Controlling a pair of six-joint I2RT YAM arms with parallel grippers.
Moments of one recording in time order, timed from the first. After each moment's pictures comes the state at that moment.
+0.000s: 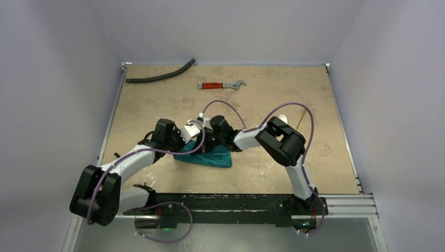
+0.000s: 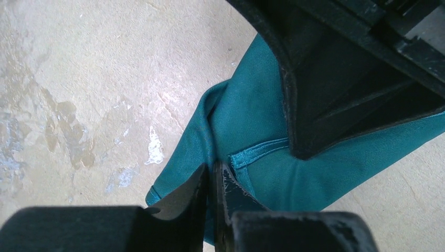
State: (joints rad) left arm -0.34 1.21 0.49 -0.15 0.22 0.56; right arm 0.87 2.12 1.10 0.45 -0.57 0.71
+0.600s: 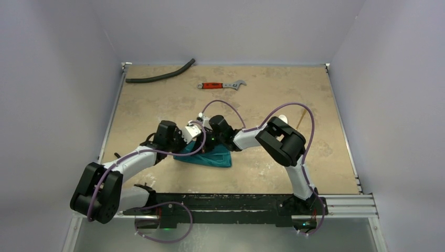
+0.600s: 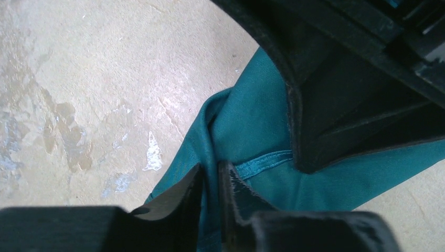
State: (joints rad) left arm -0.36 1.23 0.46 -0.06 0.18 0.53; right arm 0.88 2.12 1.12 0.40 -0.57 0.70
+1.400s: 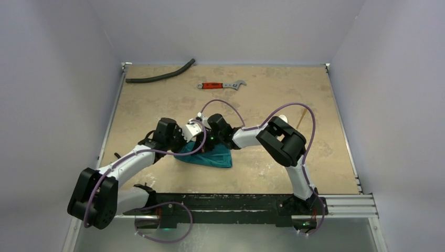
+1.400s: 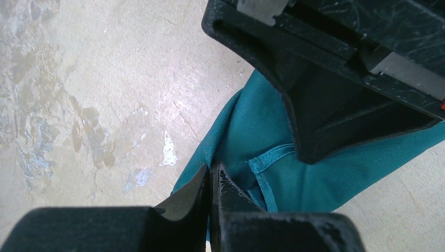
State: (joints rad) left arm -0.38 1.19 0.51 -0.16 0.16 0.55; right arm 0.88 2.11 1.15 0.31 -0.57 0.69
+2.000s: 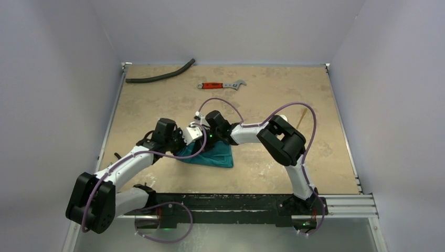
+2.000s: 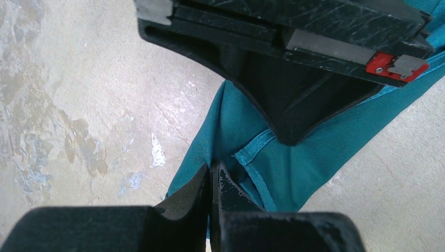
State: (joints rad) left arm -0.38 1.14 0.53 -0.25 0.23 0.64; right arm 0.86 2.12 1.23 0.15 -0.60 0.66
